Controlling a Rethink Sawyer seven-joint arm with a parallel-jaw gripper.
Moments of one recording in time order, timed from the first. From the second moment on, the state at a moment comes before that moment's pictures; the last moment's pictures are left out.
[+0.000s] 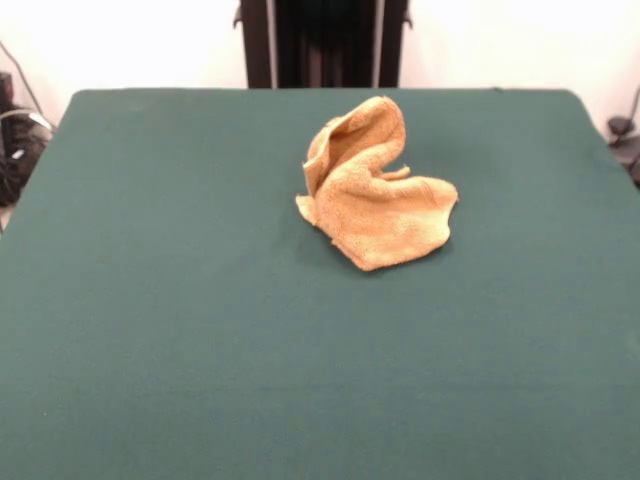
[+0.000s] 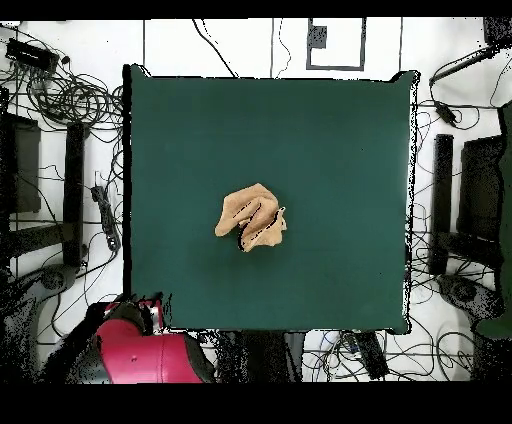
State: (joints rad) arm 0.32 -1.10 -0.09 2.15 0.10 0.44 1.81
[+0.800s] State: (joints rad) arm 0.17 -0.83 -0.09 2.11 0.09 0.25 1.84
